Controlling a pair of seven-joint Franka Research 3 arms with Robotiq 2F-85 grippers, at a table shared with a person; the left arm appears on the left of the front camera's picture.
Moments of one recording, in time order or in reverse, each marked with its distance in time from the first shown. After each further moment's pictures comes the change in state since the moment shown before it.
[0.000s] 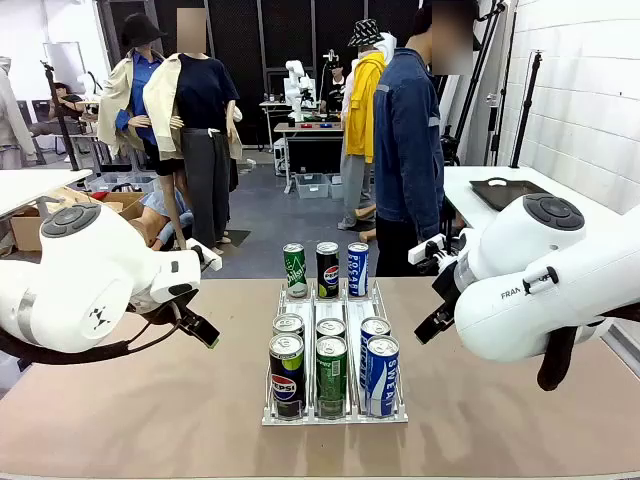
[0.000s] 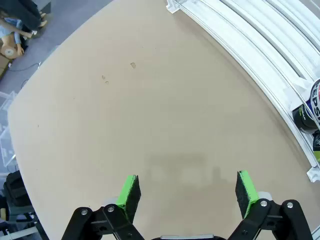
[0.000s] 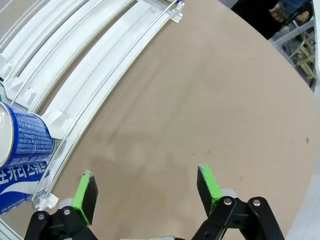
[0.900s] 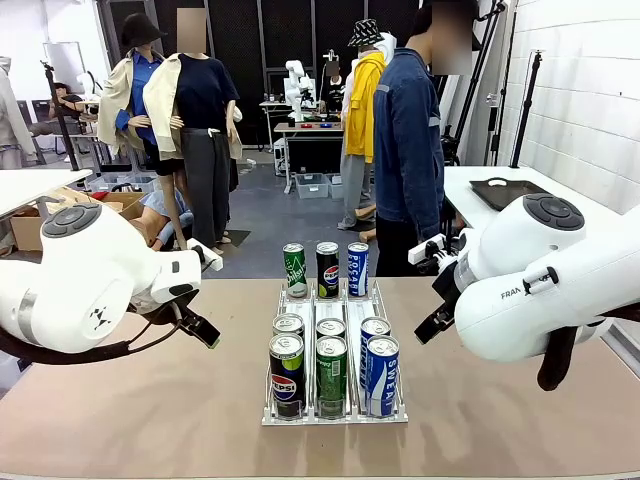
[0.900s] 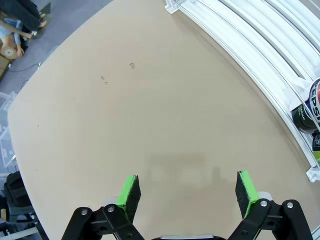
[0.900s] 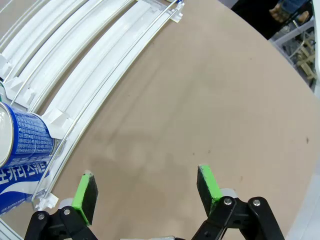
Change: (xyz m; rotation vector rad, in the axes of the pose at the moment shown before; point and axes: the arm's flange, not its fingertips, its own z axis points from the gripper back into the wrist) left arm 0.000 -0.001 0.000 0.000 0.000 -0.003; right arm 0.000 0.000 0.000 0.000 0.000 0.000
